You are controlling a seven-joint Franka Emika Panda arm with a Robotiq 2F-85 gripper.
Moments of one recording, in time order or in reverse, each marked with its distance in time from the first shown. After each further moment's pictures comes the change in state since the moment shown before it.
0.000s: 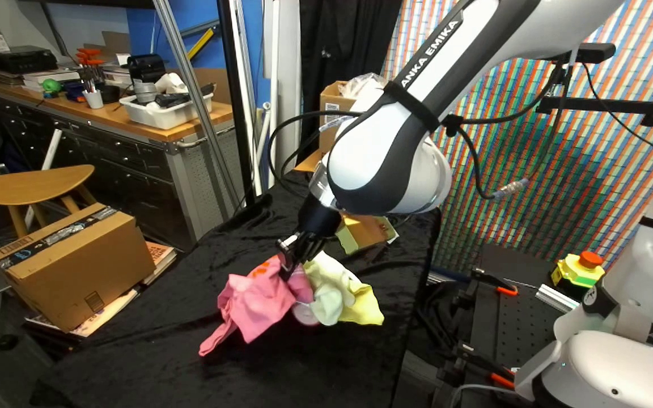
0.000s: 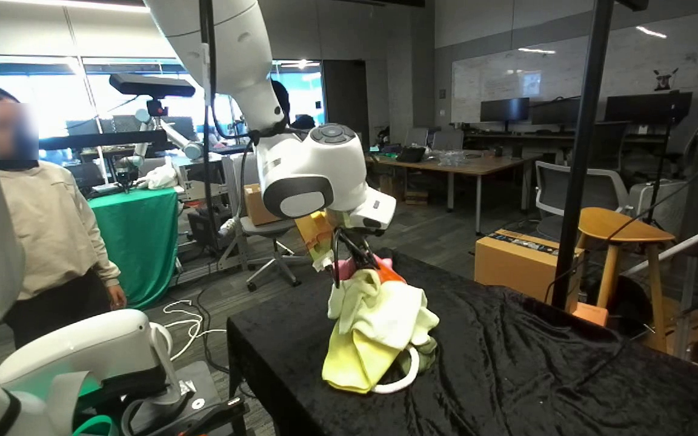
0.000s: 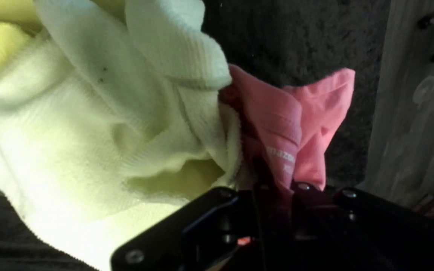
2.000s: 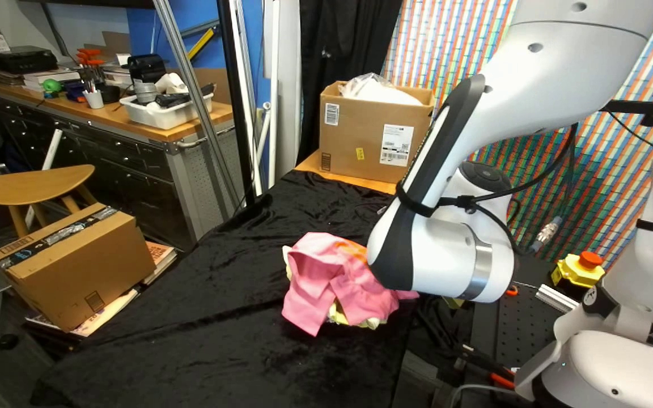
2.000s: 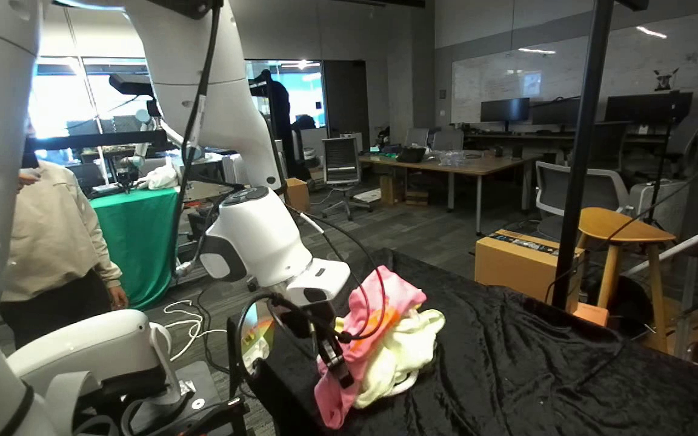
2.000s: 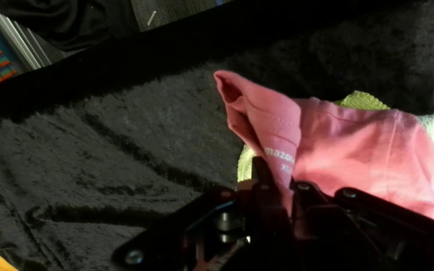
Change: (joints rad) arm 0.223 0.126 -0.073 -0.213 0.866 0.571 -0.769
